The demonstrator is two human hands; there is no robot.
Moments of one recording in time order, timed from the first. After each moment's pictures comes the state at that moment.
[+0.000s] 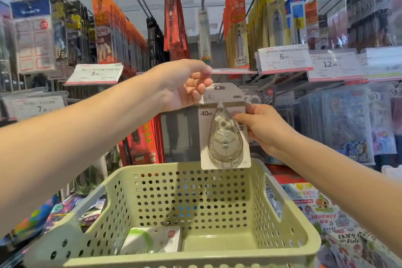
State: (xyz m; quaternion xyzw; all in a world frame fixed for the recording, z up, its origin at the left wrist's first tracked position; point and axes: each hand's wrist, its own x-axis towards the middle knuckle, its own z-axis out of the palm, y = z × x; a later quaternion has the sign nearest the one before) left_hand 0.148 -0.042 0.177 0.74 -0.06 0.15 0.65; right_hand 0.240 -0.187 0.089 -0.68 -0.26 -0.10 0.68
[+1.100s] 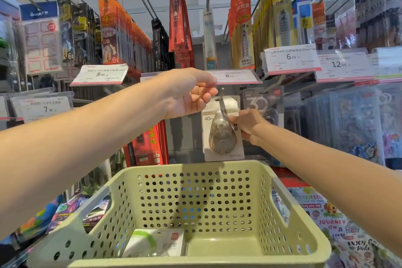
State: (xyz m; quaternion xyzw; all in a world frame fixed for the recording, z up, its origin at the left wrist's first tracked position) left_hand 0.153 -0.039 0.168 0.75 -0.06 0.15 0.64; right_hand 0.329 -0.151 0.096 -0.75 -0.17 -0.08 0.64
